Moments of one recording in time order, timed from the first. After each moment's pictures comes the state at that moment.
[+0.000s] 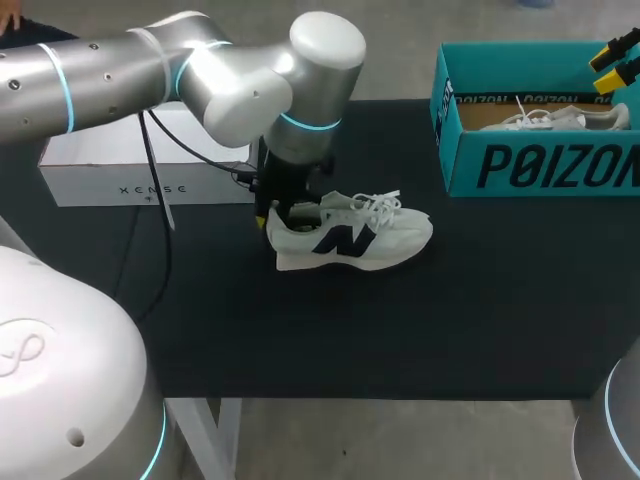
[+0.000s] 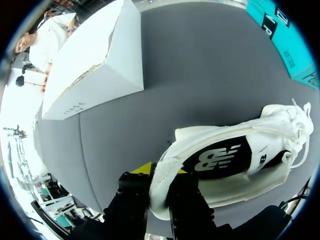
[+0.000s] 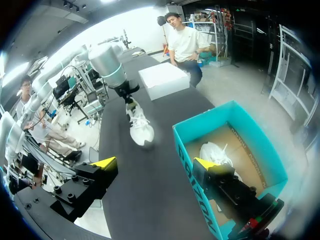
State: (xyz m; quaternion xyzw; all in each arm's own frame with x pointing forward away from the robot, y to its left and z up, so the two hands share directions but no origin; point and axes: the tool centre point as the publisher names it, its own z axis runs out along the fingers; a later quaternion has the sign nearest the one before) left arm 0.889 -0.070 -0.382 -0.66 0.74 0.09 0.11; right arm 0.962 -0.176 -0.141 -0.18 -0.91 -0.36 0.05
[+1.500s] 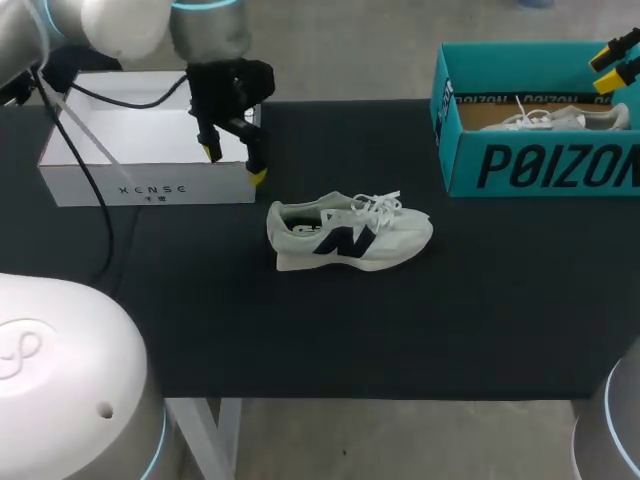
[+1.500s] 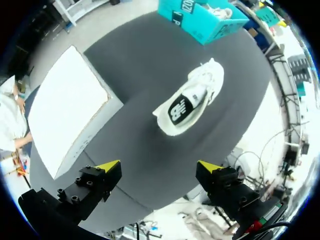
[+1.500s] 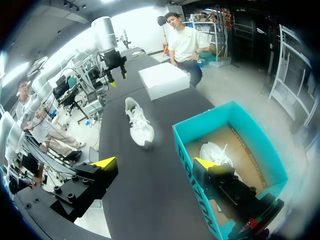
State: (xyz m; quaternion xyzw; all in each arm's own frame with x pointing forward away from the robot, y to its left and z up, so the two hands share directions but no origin) left arm 0.873 -0.024 -0.232 -0.40 0.92 -0.01 -0.05; right arm 0.962 -0.176 -0.141 -0.18 -0.91 -0.36 0.05
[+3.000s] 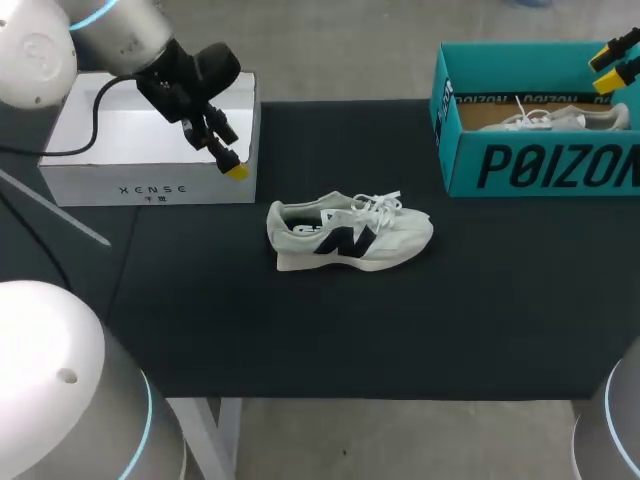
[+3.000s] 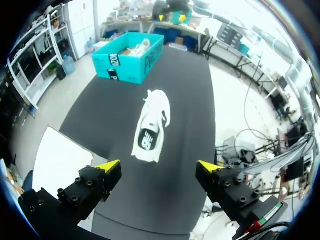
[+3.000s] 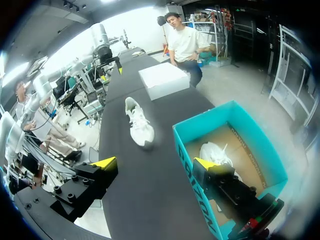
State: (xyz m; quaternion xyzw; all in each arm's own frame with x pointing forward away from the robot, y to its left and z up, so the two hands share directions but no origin) left arm 0.858 -0.034 -0.198 -0.14 0.96 -0.26 -0.03; right arm 0.962 -0.176 -0.141 -0.18 -0.91 -0.36 0.05
